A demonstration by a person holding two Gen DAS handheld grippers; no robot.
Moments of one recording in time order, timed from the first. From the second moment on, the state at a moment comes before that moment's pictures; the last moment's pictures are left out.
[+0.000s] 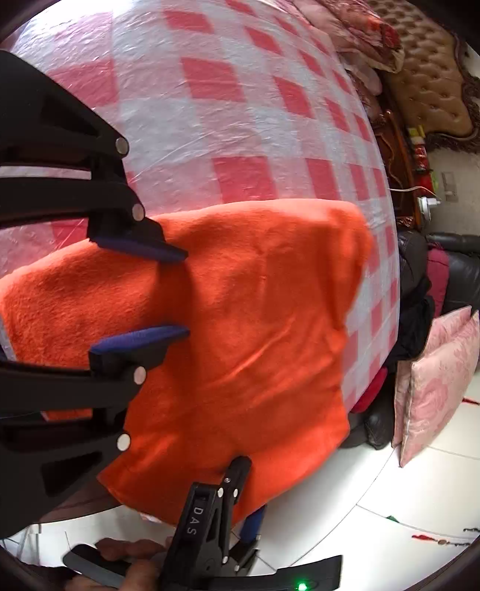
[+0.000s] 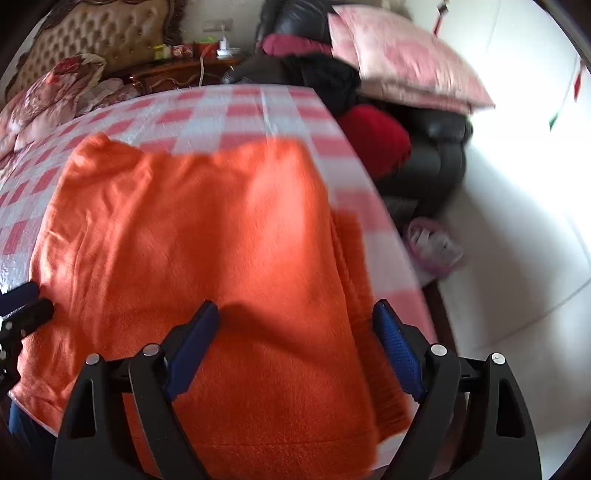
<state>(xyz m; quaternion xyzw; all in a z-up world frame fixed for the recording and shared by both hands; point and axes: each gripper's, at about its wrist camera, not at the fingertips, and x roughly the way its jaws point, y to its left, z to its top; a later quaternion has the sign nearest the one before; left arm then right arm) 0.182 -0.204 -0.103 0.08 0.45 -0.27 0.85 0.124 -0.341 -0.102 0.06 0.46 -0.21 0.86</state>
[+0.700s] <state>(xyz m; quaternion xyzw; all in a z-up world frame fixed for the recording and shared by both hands) 0.075 -0.165 -0.012 0.04 0.43 -0.24 0.87 -0.011 -0.263 0.006 0.06 0.37 -0.24 0.89</state>
